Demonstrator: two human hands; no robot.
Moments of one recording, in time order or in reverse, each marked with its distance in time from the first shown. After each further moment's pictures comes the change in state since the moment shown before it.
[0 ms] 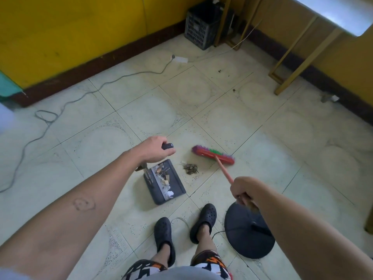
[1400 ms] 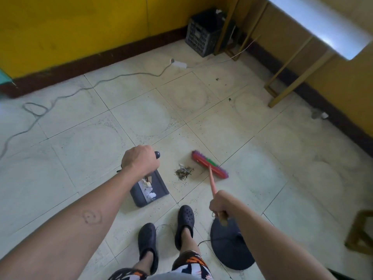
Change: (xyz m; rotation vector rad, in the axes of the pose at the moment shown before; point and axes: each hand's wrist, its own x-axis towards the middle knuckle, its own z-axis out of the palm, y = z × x) left_hand 0.007 0.009 0.025 0.298 0.271 -0.295; right_hand -0.015 -0.014 0.018 -0.050 0.110 -0.255
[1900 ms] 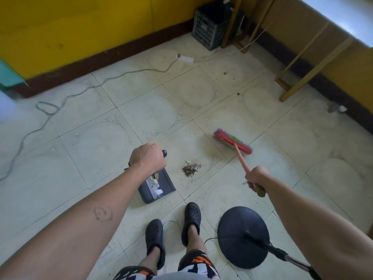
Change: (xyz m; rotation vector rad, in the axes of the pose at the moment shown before) left_hand 0.004 0.022 -0.001 -0.010 -0.027 0.010; right_hand 0.077 0.052 -0.094 0.345 0.265 0.031
